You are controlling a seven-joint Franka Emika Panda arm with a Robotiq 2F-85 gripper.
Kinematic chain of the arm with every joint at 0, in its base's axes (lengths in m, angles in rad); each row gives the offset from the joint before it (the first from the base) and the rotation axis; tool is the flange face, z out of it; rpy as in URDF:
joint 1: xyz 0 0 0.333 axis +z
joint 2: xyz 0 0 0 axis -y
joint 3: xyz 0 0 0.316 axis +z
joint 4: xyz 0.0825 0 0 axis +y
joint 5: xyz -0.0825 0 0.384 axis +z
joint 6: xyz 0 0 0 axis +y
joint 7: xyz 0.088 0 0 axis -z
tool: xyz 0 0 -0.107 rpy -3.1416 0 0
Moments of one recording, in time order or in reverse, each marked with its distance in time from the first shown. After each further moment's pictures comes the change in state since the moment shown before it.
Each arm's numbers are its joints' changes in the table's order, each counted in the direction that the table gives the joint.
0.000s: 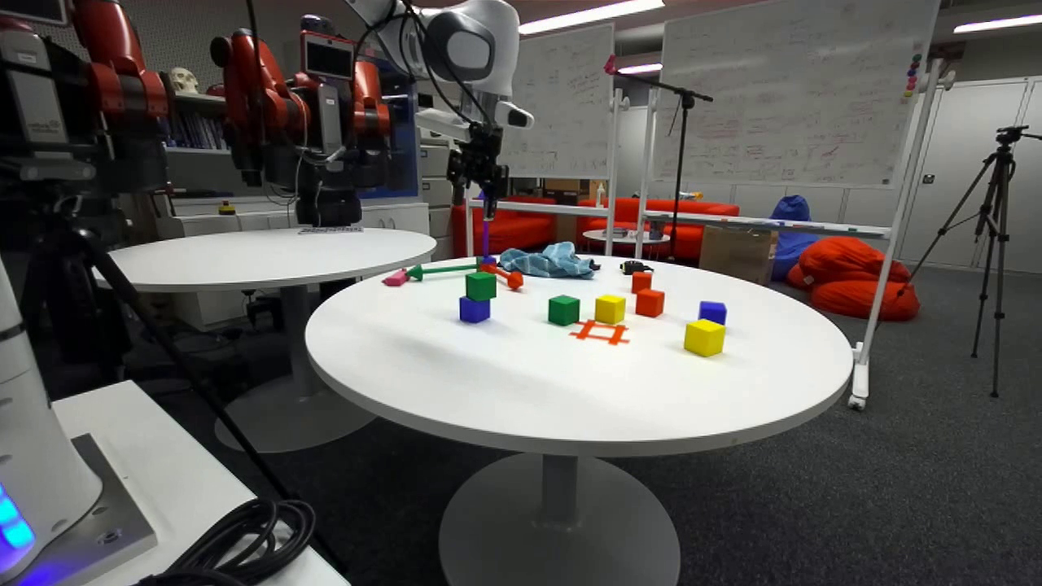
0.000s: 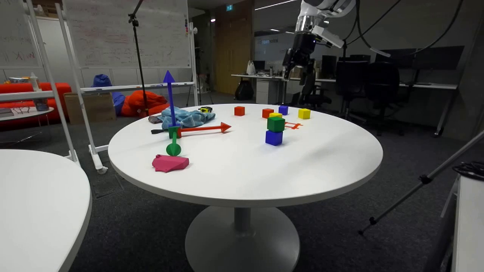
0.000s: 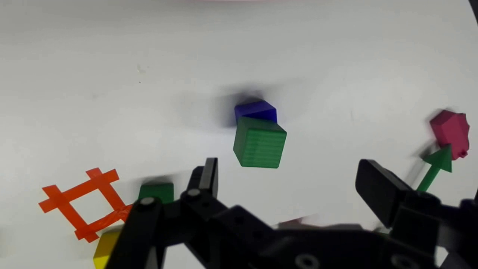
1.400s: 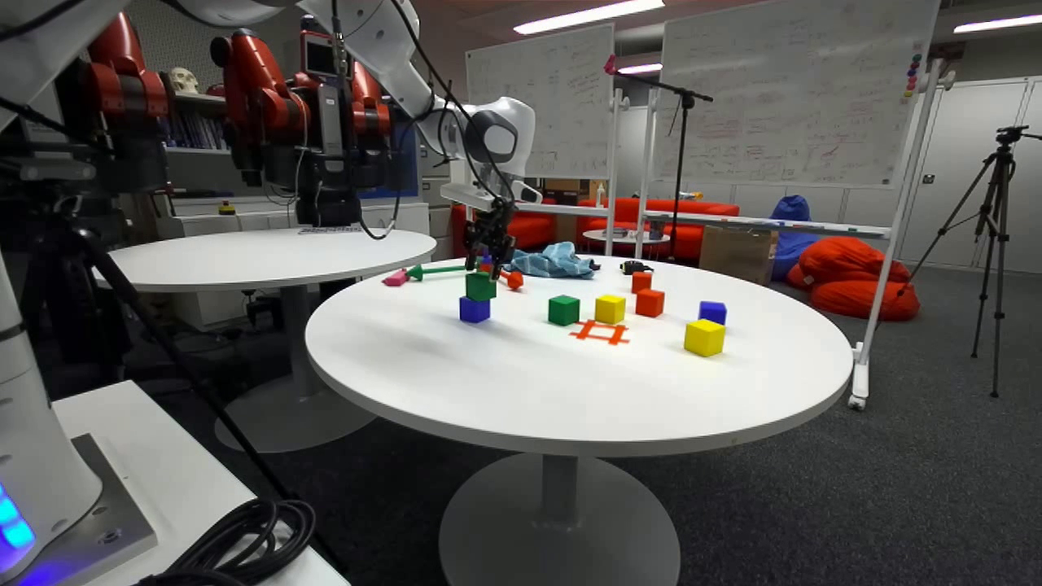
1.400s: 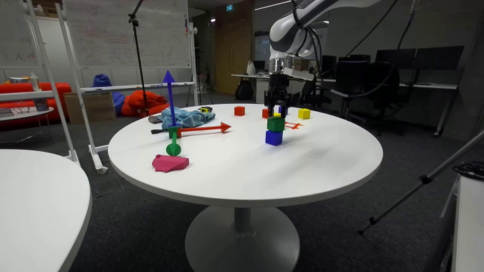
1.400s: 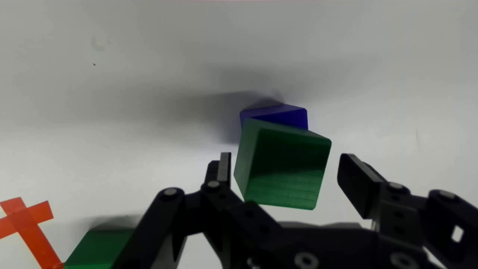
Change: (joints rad) arm 0.051 -0.441 0.012 -0.384 -0.093 0.105 0.081
